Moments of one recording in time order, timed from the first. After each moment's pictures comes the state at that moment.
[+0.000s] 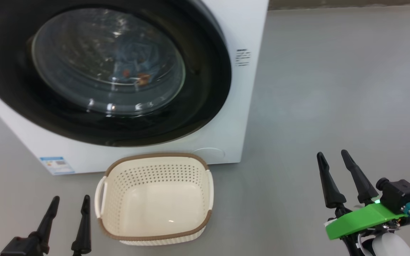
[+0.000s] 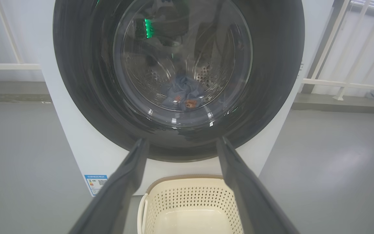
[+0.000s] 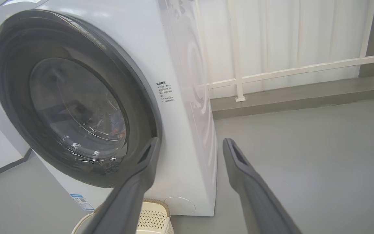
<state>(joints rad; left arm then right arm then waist) -0.04 0.20 -0.05 0.26 -0.35 -0.13 -0.26 -0.12 -0.15 0.13 0.24 0.43 0.13 -0.25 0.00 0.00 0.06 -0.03</state>
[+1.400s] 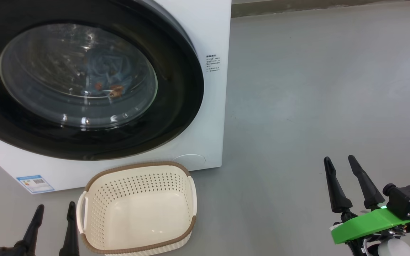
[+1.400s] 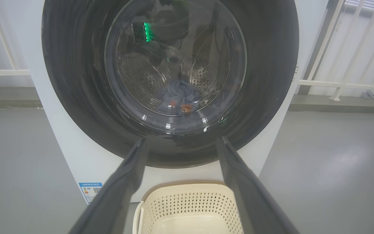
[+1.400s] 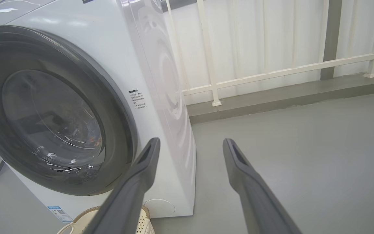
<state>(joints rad) 0.01 0.18 0.03 0.24 -0.31 -0.13 -0.26 -0.08 -0.14 0.09 0.23 0.43 0.13 -0.25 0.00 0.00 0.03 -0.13</state>
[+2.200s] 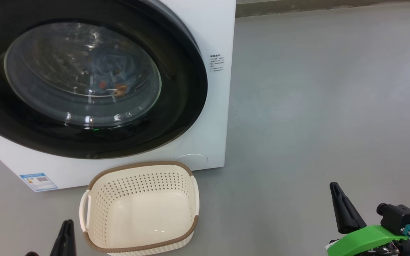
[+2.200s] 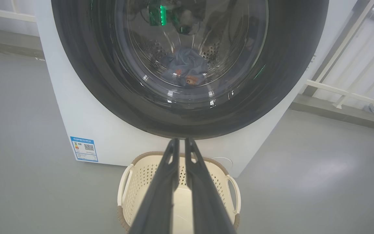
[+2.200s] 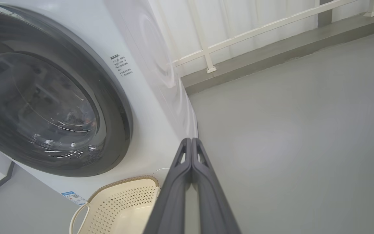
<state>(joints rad) 0.03 0.12 0.02 0.31 -0.41 -0.13 -0.22 -0.03 -0.11 0.09 0.31 0.52 0.13 -0.22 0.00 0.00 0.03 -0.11</state>
